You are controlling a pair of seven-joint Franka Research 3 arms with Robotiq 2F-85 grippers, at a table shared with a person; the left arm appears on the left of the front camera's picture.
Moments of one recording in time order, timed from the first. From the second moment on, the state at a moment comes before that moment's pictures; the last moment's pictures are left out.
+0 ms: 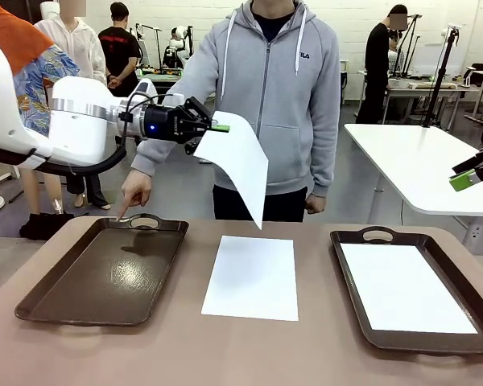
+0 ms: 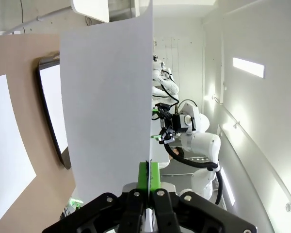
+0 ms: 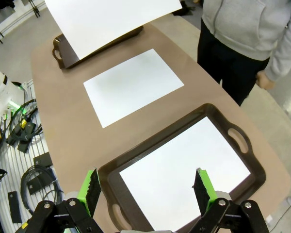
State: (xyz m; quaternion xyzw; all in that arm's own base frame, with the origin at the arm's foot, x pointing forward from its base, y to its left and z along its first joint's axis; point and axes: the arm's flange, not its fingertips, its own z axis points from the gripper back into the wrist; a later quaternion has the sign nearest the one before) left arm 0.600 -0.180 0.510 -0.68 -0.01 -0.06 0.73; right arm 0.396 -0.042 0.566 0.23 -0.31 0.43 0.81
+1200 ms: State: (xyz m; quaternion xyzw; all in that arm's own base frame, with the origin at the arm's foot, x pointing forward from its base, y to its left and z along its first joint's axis) left arm 0.526 -0.037 0.455 -0.56 0.04 -0.03 0.83; right arm 0.396 -0.042 0.566 0.23 -0.31 0.43 0.82
